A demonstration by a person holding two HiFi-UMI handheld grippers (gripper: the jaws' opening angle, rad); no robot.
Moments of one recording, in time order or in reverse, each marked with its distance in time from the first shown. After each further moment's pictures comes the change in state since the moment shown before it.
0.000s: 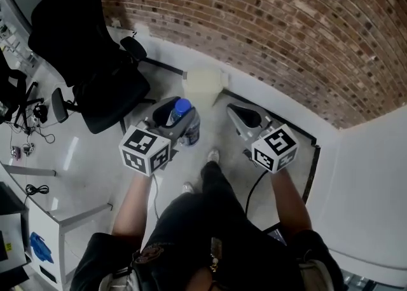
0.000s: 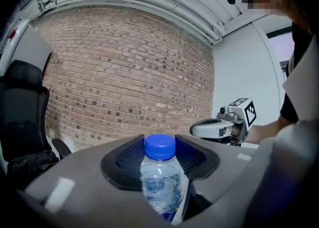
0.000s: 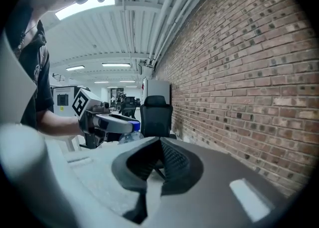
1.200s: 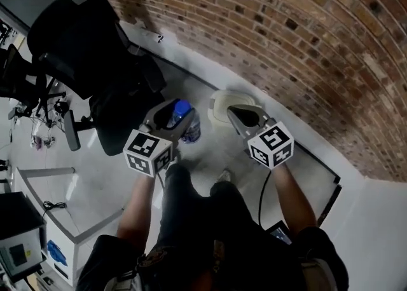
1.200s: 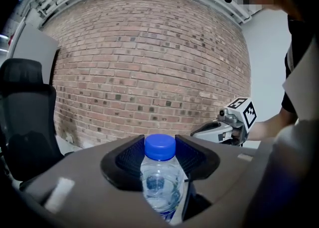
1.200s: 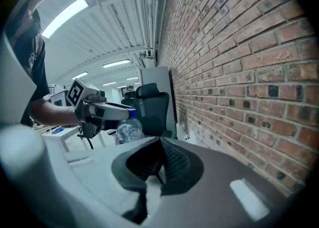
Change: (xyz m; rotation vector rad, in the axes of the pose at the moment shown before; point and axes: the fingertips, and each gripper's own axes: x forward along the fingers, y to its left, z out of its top) left arm 0.166 0.250 0.012 0.013 0.120 0.239; right arm 0.261 -0.195 -0.030 0.086 0.097 0.210
